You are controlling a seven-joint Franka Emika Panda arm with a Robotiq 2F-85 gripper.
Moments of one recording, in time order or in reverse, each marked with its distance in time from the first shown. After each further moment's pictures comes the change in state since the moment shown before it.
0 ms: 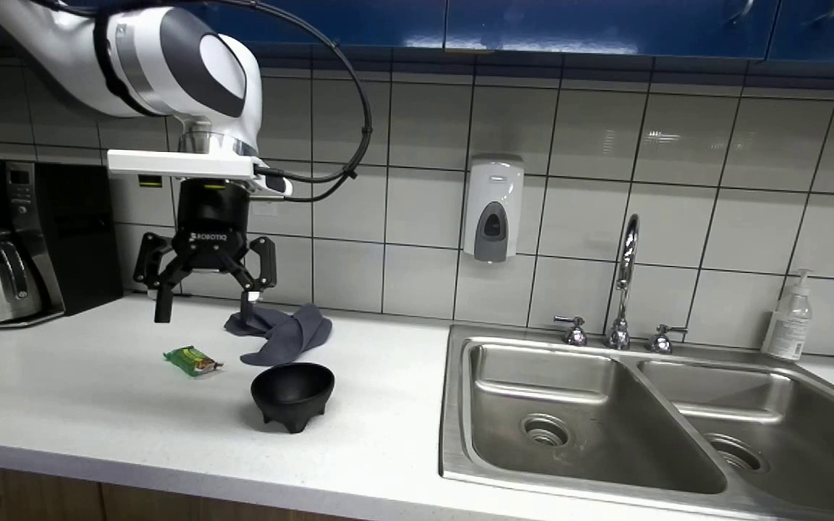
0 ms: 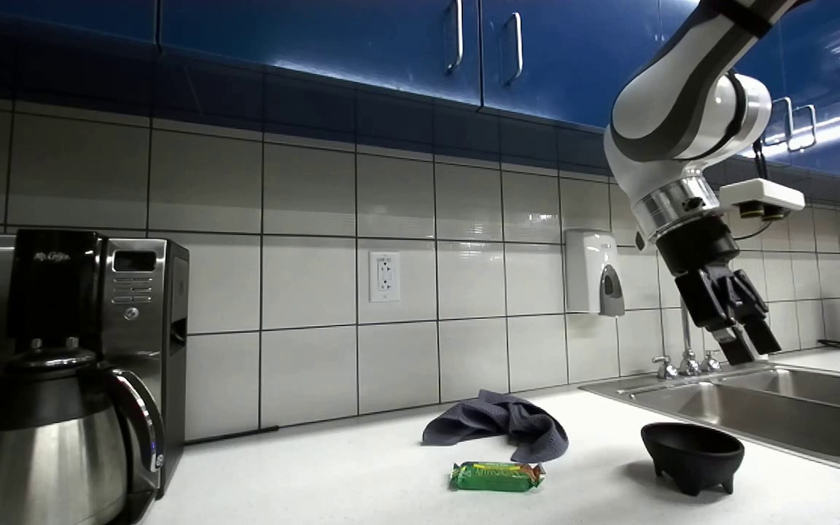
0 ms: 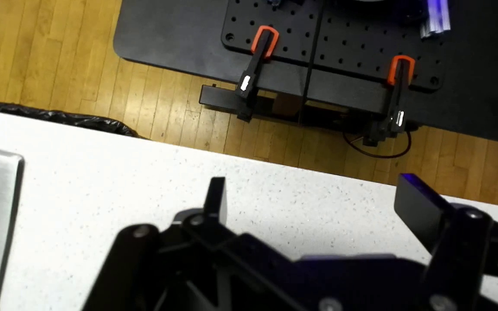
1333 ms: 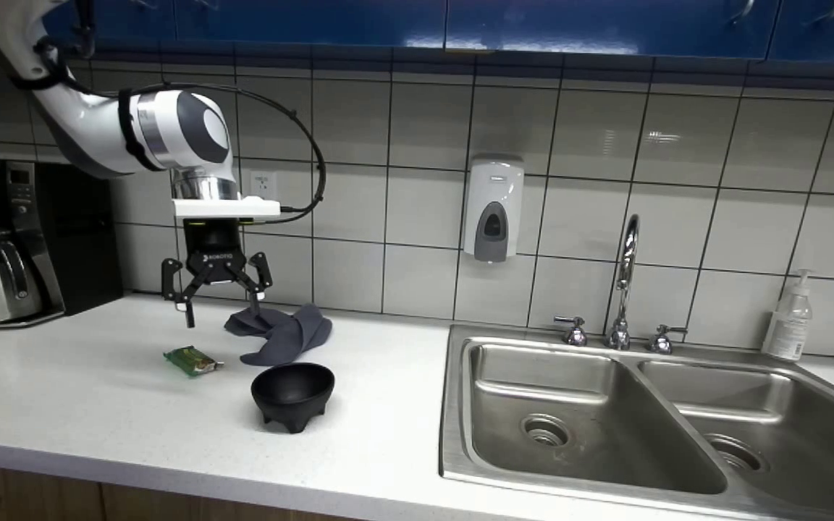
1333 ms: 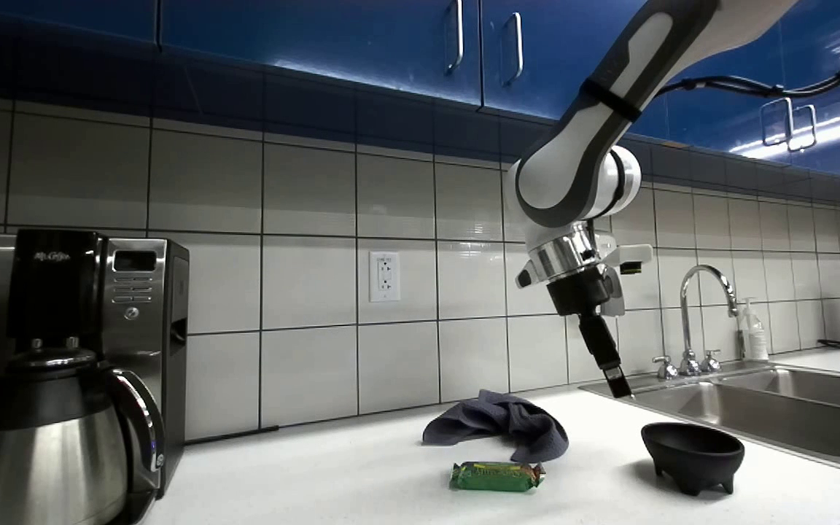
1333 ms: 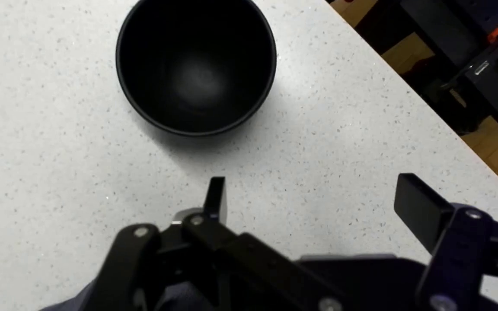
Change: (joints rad) arm 0.090 0.379 0.119 0.235 -0.084 0.232 -0.337
